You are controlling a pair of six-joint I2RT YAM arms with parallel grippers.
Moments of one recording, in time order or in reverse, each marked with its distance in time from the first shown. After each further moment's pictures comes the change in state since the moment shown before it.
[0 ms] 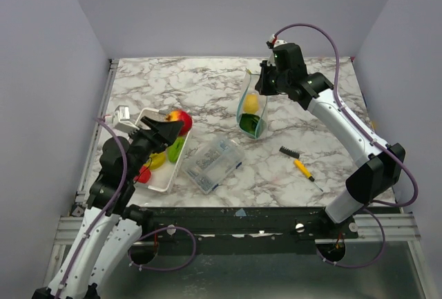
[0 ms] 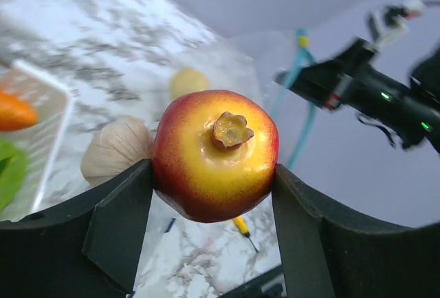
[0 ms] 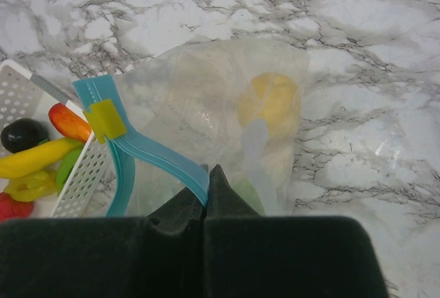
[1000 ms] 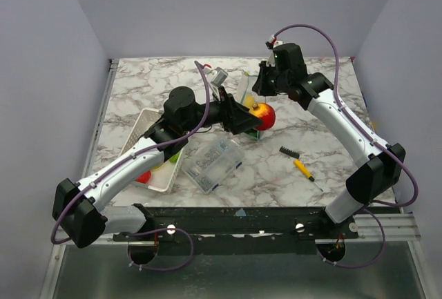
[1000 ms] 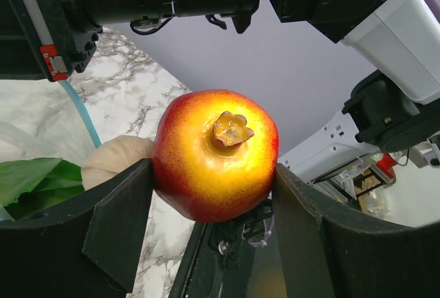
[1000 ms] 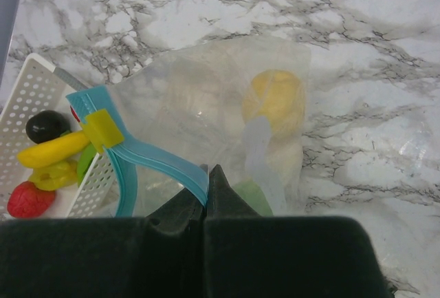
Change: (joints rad) left arm -0.386 0.774 0.396 0.575 0.557 0.260; right arm 0.000 -0.001 0.000 0.000 -0.060 0.034
